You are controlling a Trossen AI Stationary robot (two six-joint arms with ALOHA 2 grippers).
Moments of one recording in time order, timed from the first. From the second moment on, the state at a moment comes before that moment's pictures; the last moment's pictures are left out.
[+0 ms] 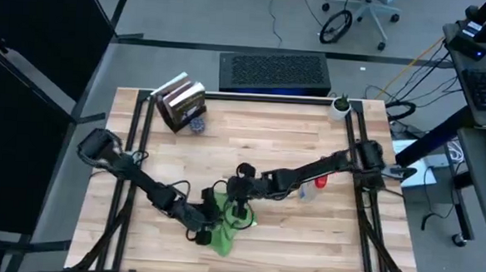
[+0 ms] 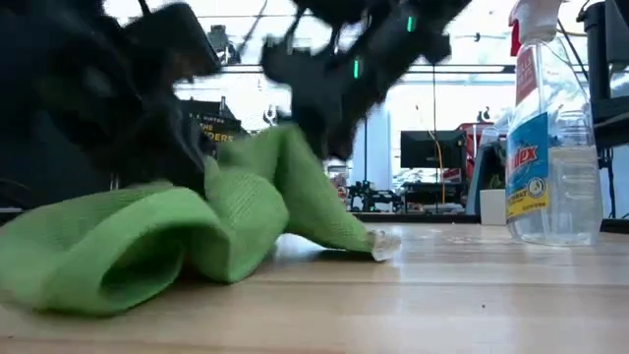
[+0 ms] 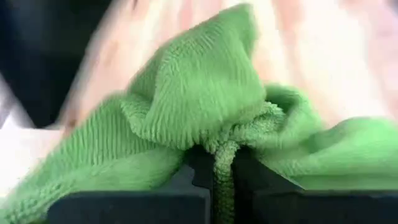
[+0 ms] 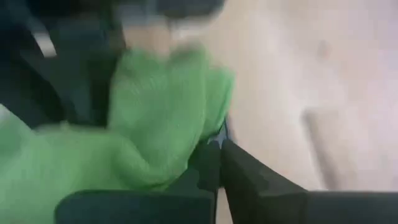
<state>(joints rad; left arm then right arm) -0.55 1.66 0.73 0.23 -0.38 -0.39 0.20 1.94 1.31 -0.11 0.18 0.28</state>
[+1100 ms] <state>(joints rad) -0.43 1.35 0.76 -0.08 -0.58 -0.20 0.39 2.17 1.31 0.22 0.26 0.35</state>
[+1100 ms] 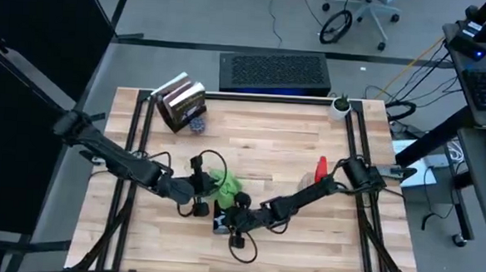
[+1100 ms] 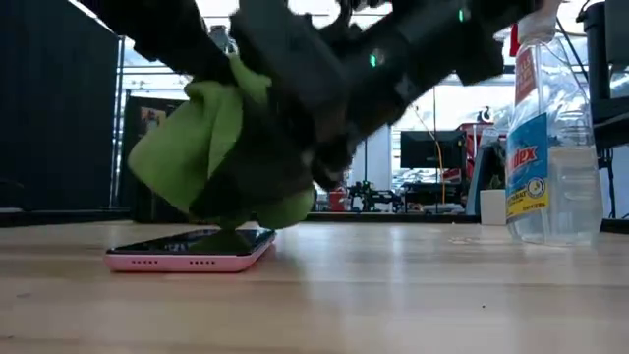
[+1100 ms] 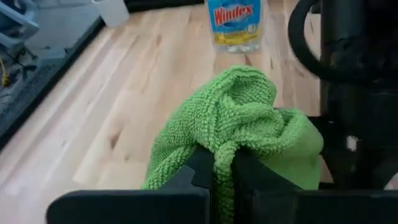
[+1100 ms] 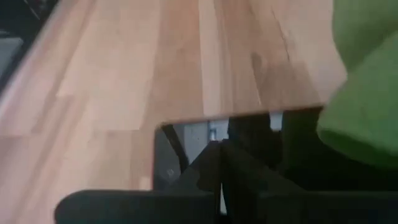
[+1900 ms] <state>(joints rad) -0.40 1.69 0.76 0.20 -0.37 -0.20 0.39 2.23 1.31 0.31 0.29 0.35</state>
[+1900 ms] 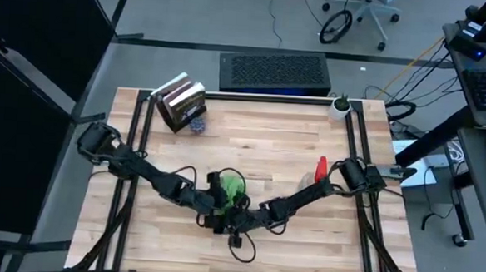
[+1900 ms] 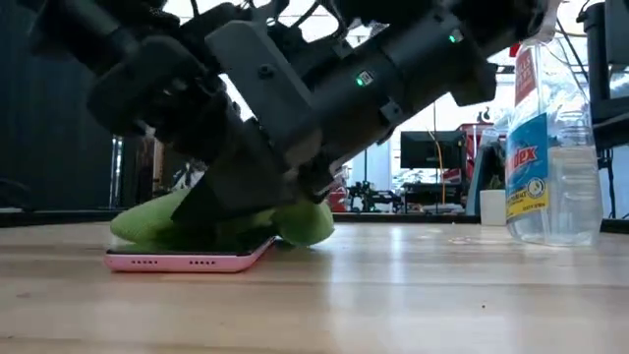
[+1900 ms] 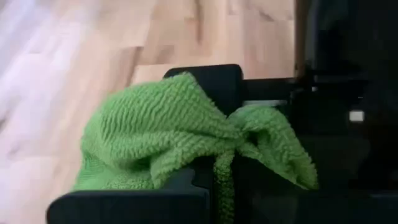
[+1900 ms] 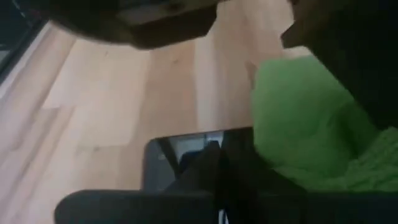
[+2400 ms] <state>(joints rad) -0.32 1.73 0.76 0.17 -0.16 -0.11 0.40 2.26 1.32 0.29 0.28 0.41</state>
